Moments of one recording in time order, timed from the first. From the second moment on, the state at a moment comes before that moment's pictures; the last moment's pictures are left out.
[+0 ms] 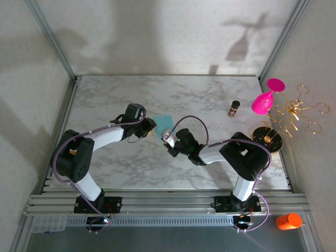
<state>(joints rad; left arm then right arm) -0.42 1.66 0.93 -0.12 0.26 -1.14 0.83 1.76 0.64 0.53 -0.10 -0.24</state>
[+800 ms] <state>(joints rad) -0.49 1.96 1.17 -0.24 0.22 -0.96 0.83 1.75 0.64 0.45 -0.35 0.06</state>
